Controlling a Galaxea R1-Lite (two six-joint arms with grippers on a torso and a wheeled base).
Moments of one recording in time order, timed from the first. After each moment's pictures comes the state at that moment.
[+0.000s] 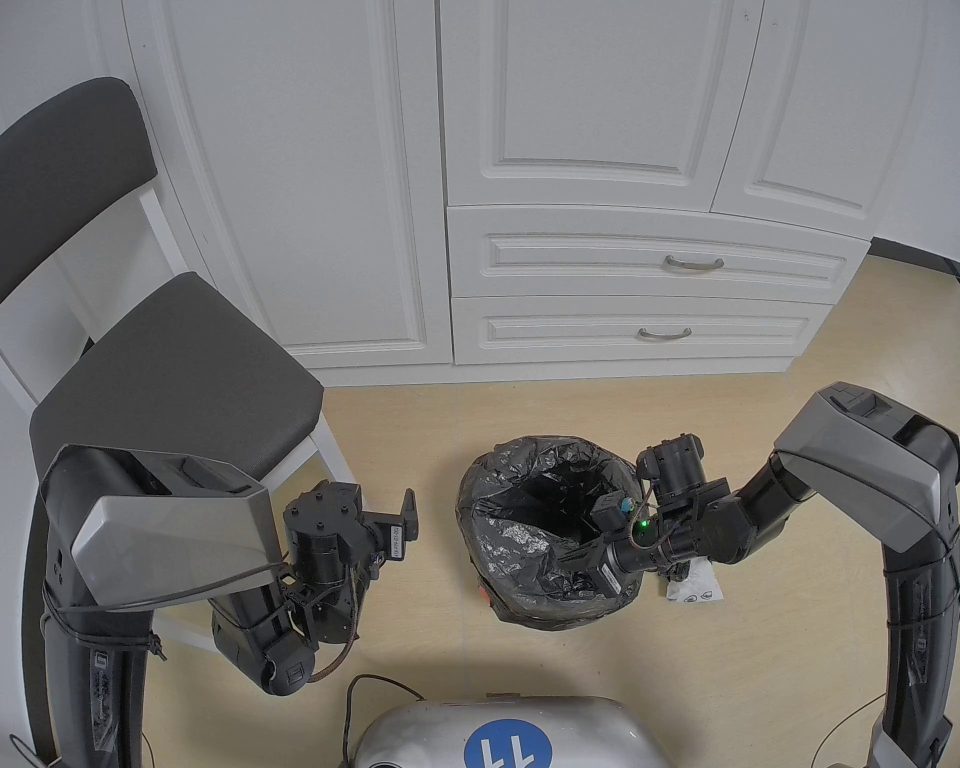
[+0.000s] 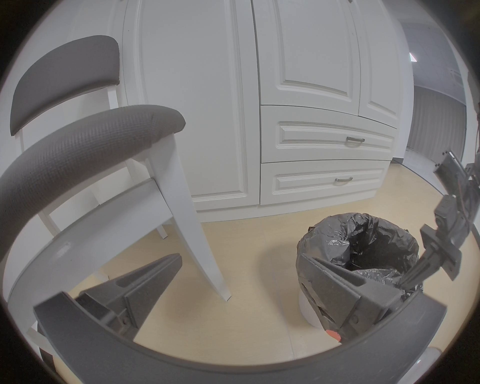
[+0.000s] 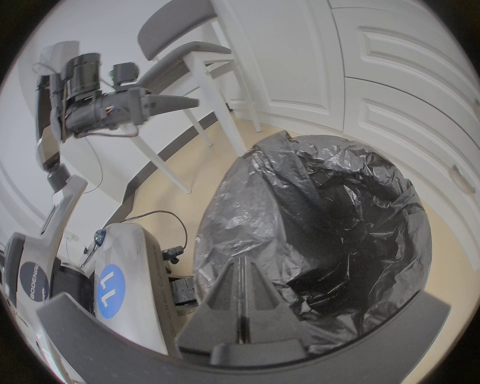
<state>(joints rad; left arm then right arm) -0.54 2.35 -0.64 -1.53 0.50 -0.01 0.39 2.37 -1.16 -0.43 0.50 -0.48</state>
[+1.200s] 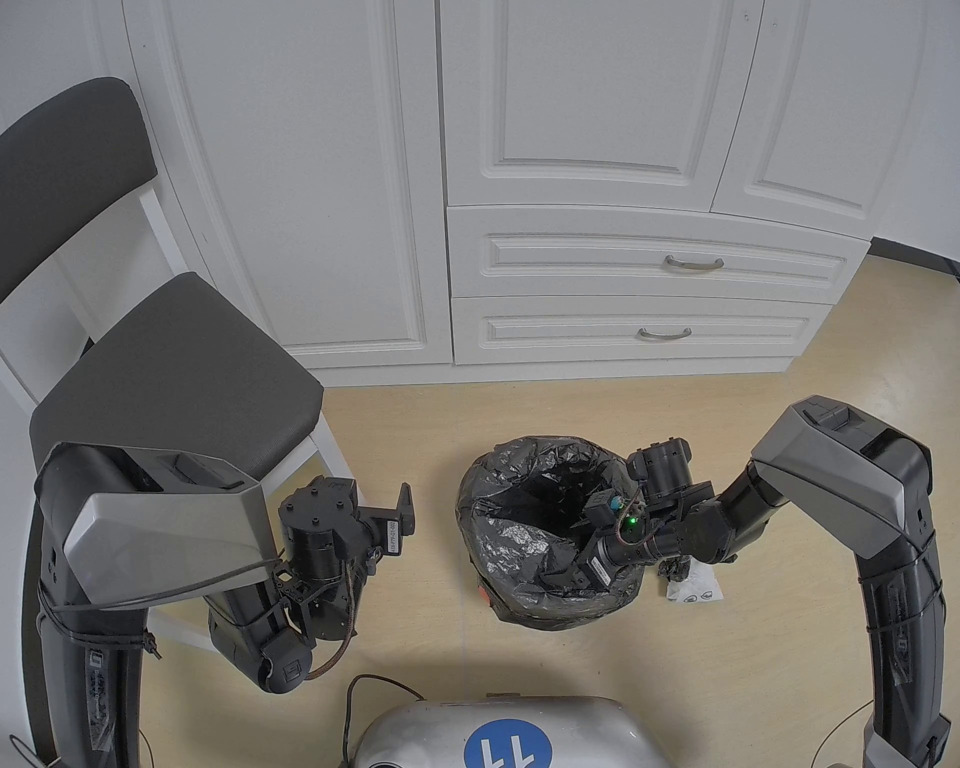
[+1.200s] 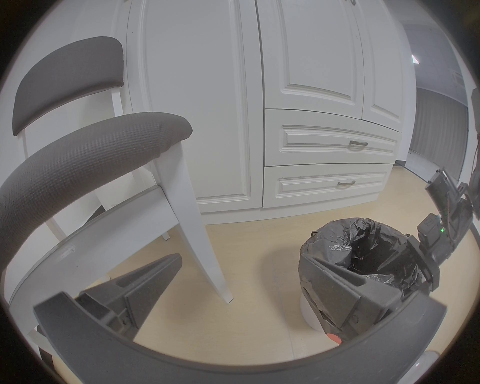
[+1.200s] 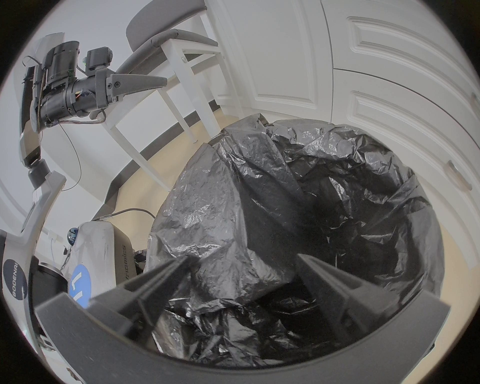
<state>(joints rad) -0.54 2.34 -0.64 -1.53 0.51 -0.01 0.38 2.48 -1.27 -0.46 0.43 -0.48</state>
